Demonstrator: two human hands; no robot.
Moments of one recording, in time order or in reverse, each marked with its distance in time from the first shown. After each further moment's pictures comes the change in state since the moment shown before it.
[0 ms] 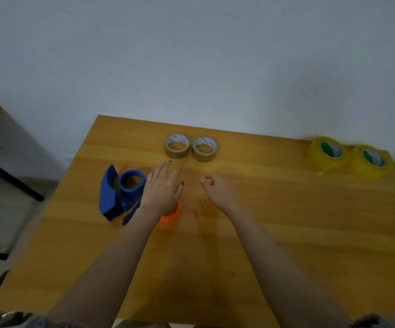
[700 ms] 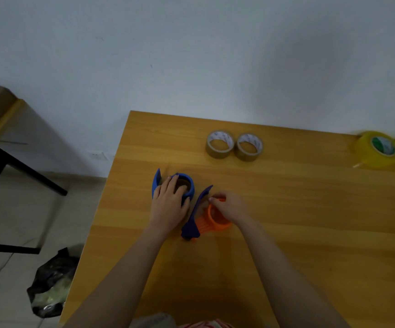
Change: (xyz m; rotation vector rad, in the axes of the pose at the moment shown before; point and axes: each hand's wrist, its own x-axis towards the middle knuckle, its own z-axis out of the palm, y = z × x) left_hand -0.020 -0.131 0.024 -0.103 -0.022 -0.040; right_hand 0.018 -0.063 0.099 -0.036 -0.108 0.146
